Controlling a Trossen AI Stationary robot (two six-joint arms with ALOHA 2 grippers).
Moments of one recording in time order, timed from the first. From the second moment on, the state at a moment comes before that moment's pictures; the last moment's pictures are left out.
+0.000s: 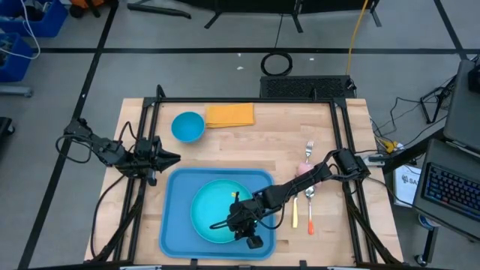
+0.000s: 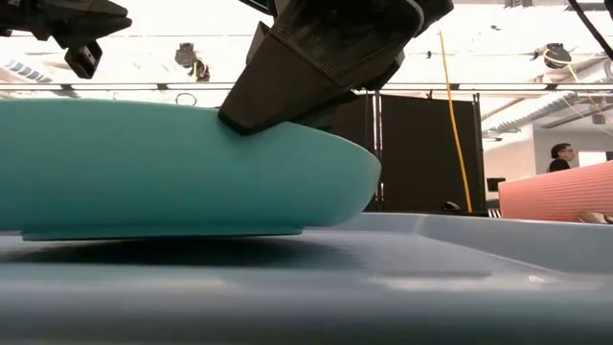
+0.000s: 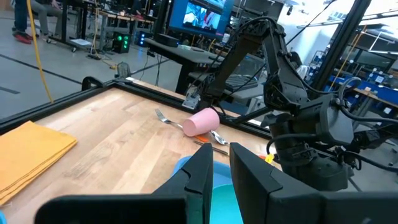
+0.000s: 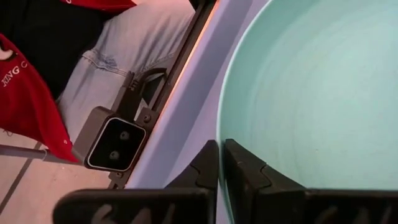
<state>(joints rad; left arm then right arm) -0.54 0.24 0.32 -0.11 -0.61 -0.35 0.38 2.14 1.49 -0.15 -0.40 0.22</state>
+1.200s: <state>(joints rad) -0.54 0.24 0.32 -0.12 -0.61 -0.35 0.33 2.13 1.49 0.04 -0.18 -0.02</state>
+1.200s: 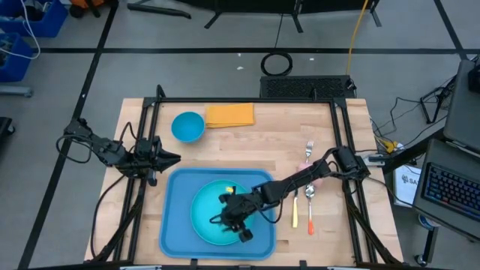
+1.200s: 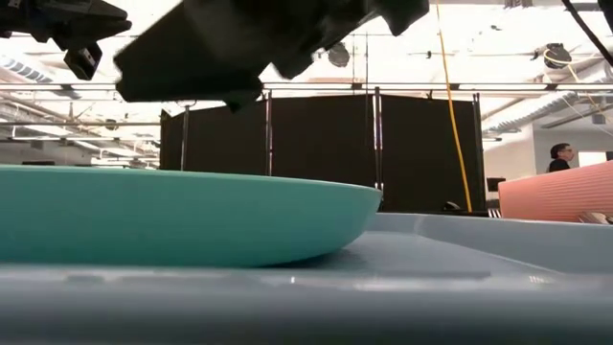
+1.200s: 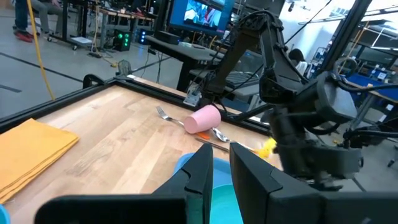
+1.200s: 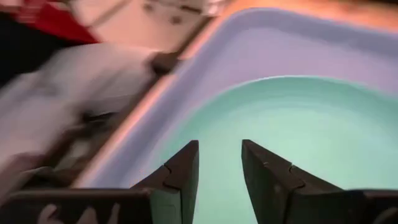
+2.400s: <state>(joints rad) -0.54 0.24 0.32 -0.08 -0.61 -0.34 -0.07 2.13 1.70 -0.11 -0.09 -0.27</state>
